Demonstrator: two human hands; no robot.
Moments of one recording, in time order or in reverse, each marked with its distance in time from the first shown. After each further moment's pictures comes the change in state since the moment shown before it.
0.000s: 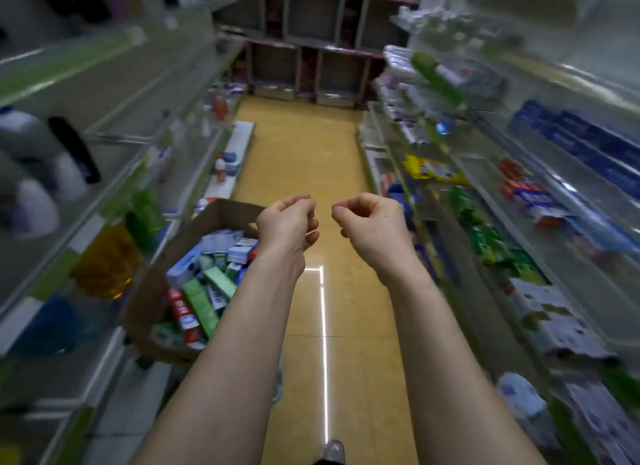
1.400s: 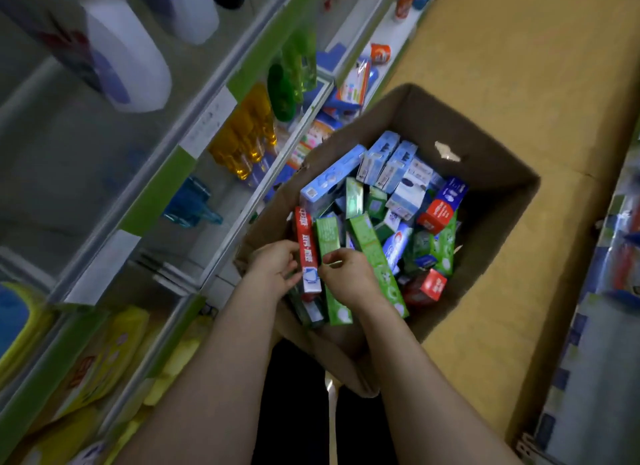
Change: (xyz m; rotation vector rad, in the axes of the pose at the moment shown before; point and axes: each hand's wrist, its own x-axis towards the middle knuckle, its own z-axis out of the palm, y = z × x) left_hand 0.275 -0.101 -0.287 -0.100 0.708 -0.718; right_hand 0.101 0.148 0.407 -0.325 -0.906 0.486
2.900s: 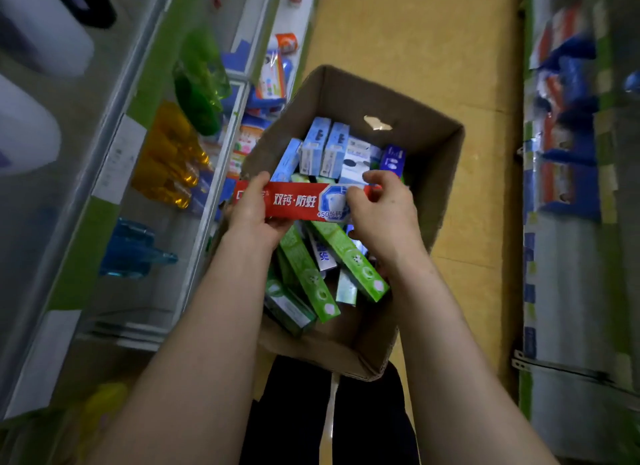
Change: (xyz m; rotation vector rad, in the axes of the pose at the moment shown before) left_hand 0.025 0.057 0.056 -0.129 -0.278 0.053; right_hand -0.033 -0.037 -0.073 0.350 0.573 0.018
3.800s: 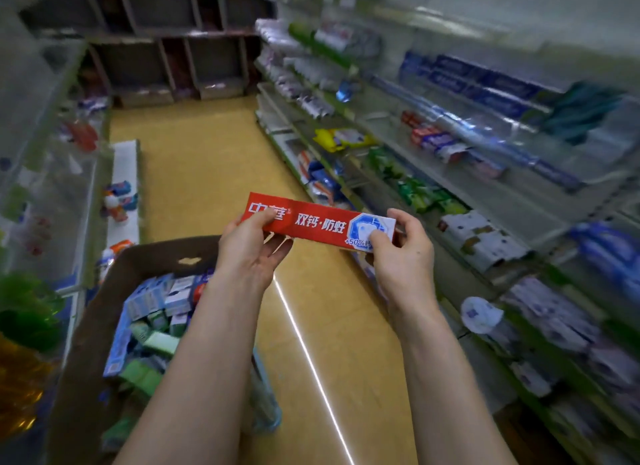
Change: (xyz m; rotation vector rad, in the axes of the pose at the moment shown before) left_hand -0.330 -0.183 0.120 0.432 -0.738 0.242; right_hand -0.228 0.105 -0.305 0.654 0.755 -0.115
